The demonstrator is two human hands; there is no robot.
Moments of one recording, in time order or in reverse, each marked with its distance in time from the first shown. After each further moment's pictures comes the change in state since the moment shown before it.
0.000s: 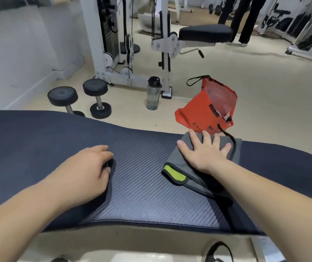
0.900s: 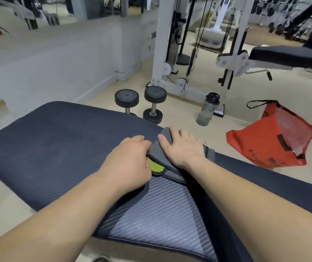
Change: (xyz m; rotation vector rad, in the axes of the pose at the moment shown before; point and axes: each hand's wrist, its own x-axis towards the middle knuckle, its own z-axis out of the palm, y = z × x) left_hand 0.010 -0.117 -0.013 -0.149 0.171 -0.214; right_hand 0.021 -0.273 0.032 -0.023 0.126 -0.436
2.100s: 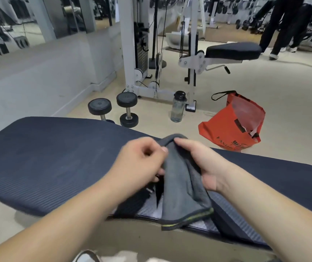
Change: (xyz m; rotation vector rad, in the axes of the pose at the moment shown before) left_hand -0.067 0.160 0.000 -0.871 -0.010 -0.072; right_hand -0.164 0.119 -0.091 1.671 -0.459 0.380
